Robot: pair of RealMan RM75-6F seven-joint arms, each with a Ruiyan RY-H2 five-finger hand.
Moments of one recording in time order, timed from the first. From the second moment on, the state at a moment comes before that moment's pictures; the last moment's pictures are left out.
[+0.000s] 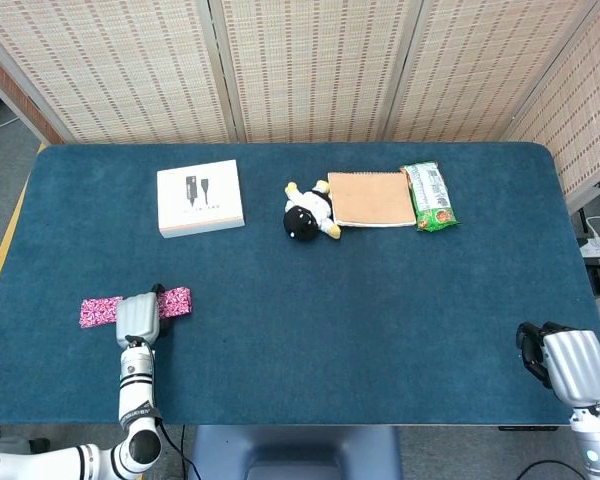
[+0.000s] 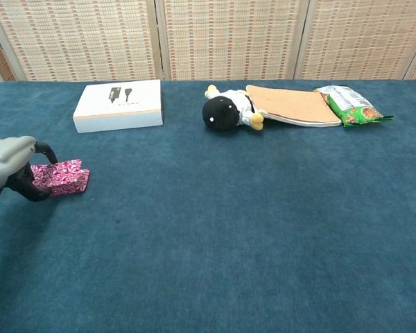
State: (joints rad) left arm -0.56 -1.74 -0.26 -1.52 0.67 1.40 0.81; right arm 0.06 -1.16 0.03 -1.52 -1.63 1.58 -0.02
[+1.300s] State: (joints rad) left arm -0.29 -1.53 -0.09 -1.46 0.81 1.33 0.55; right arm 0.06 -1.17 0.04 -1.52 -1.63 1.58 -0.04
